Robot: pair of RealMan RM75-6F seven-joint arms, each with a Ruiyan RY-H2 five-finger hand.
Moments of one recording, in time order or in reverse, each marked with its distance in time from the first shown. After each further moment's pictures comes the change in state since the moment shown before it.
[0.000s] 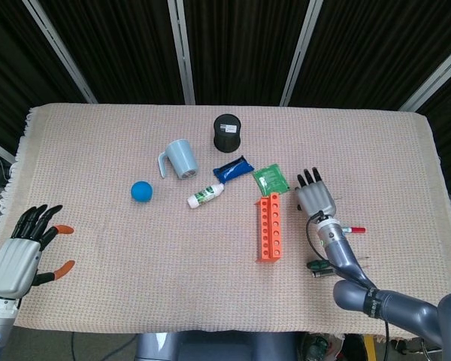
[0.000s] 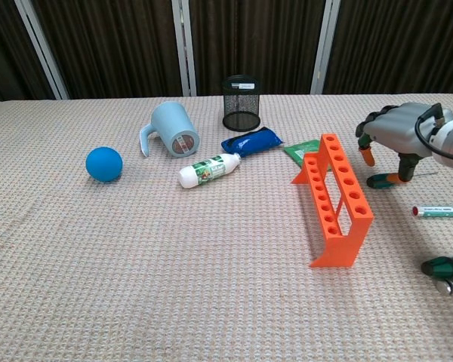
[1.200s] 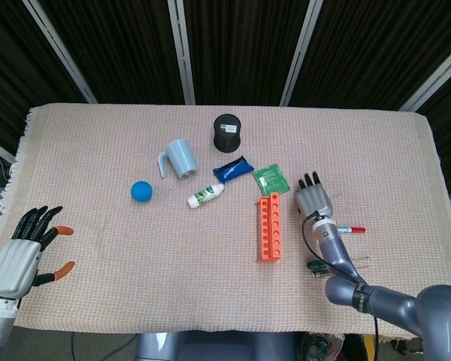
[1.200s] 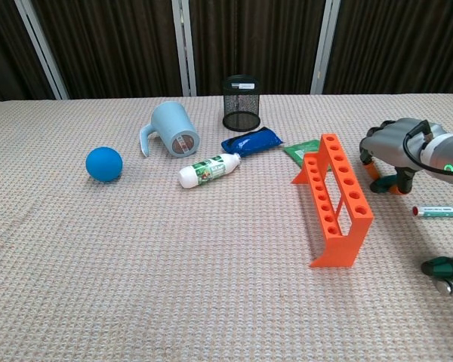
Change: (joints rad) left arm -0.006 -0.003 0.009 0.011 -0.012 -0.008 -0.014; right arm 0.056 -0.067 -0.063 0.109 0.110 -0.018 -0.027
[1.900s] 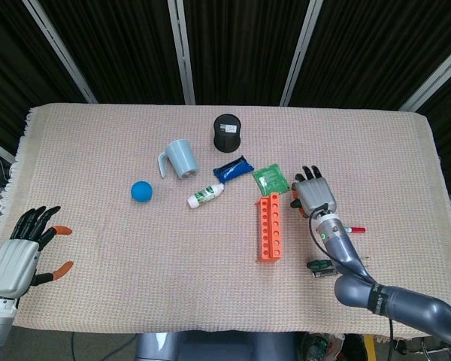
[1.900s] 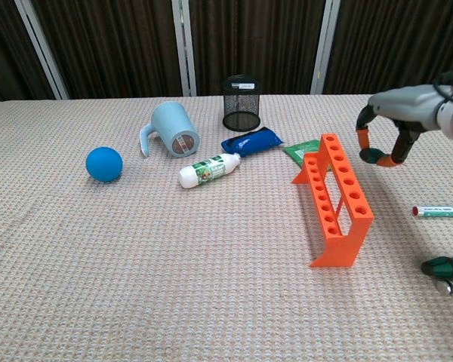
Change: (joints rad) left arm -0.001 -0.002 0.003 0.008 -0.006 -0.002 -0.011; right arm -0.034 0.211 0.117 -0.289 0.006 -0.012 0.274
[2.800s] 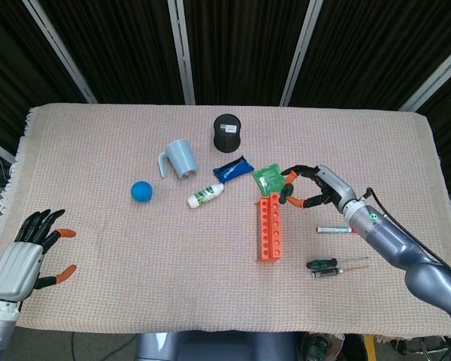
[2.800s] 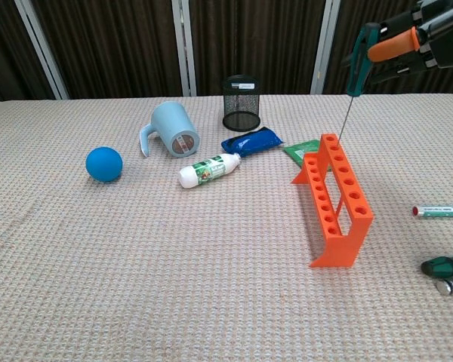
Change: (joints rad) left arm 0.002 0.002 0.015 -0.011 0.014 -0.003 0.001; right arm -0.298 0.330 0.564 -0.228 -0.082 -0.734 1.114
